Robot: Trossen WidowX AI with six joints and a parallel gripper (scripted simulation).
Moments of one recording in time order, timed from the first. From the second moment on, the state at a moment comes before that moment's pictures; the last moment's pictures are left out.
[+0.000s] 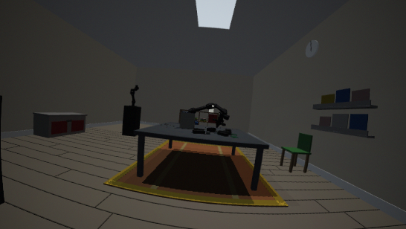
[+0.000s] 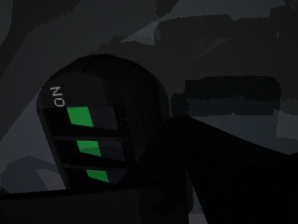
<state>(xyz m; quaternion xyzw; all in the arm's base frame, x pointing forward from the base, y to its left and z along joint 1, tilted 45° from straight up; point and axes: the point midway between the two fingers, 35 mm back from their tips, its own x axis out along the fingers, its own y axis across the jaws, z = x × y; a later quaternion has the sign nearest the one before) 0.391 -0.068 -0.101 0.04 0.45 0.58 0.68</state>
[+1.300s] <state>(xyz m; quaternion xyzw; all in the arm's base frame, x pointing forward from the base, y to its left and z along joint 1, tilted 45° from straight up) 0.399 -0.035 -0.135 0.04 0.45 0.58 0.68</state>
